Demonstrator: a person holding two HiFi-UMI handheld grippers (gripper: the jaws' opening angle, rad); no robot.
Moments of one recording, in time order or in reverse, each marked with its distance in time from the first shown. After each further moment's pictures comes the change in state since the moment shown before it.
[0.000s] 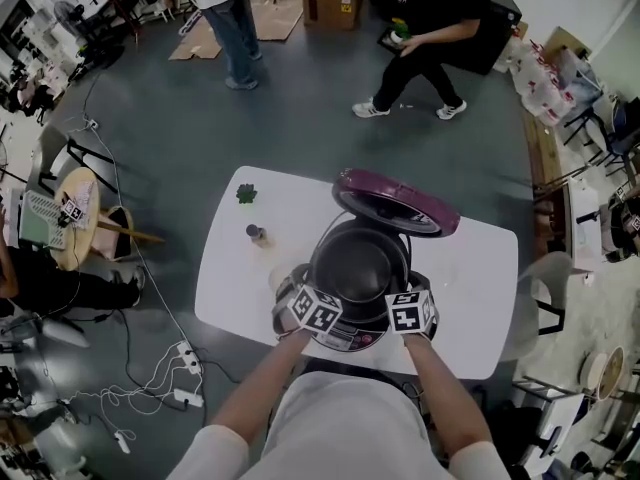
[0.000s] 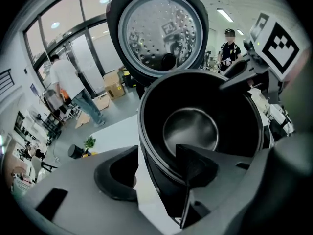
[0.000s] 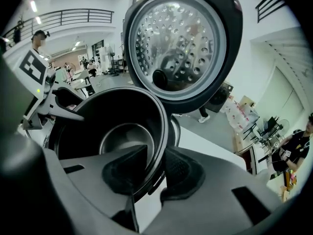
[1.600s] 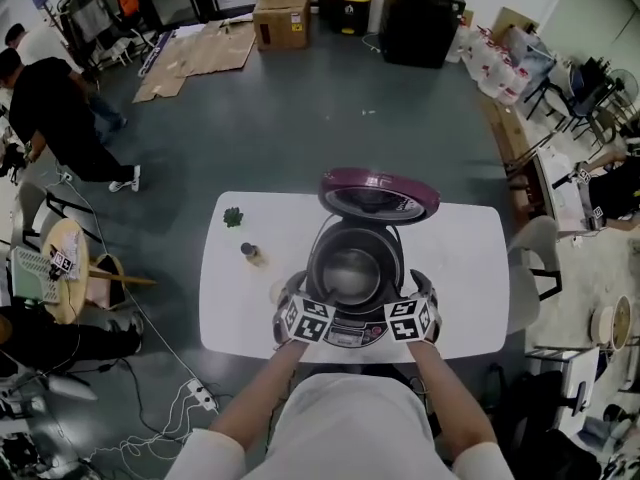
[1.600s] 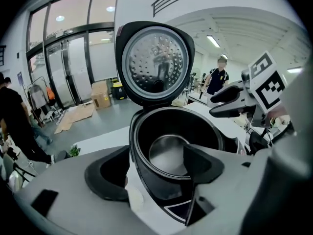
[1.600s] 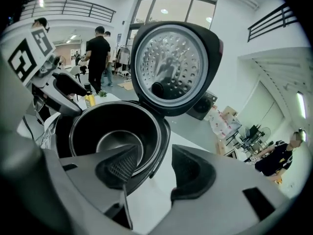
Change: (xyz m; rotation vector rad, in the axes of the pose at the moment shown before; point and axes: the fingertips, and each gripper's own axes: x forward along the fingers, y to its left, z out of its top) left arm -0.038 -0.009 0.014 -0.021 -0.198 -0.212; right arm -0.044 0.012 -0.009 -0.027 -0.075 -0.188
